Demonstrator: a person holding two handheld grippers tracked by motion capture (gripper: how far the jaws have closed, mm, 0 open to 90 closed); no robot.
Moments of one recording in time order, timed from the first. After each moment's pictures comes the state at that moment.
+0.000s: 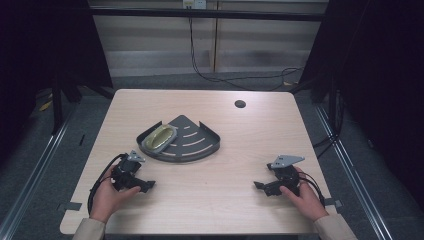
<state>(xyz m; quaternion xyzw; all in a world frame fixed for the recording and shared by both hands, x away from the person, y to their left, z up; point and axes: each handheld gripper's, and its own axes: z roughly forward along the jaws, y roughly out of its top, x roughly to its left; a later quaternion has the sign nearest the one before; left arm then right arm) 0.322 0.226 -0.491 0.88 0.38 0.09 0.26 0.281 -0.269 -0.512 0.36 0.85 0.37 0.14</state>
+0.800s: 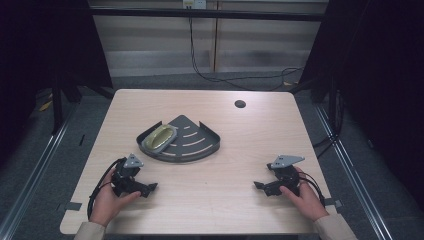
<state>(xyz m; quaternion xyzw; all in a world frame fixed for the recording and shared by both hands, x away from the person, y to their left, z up) 0.314 0.232 -0.503 0.87 0.35 0.12 0.32 0.281 -0.269 -0.512 0.36 0.85 0.37 0.14</state>
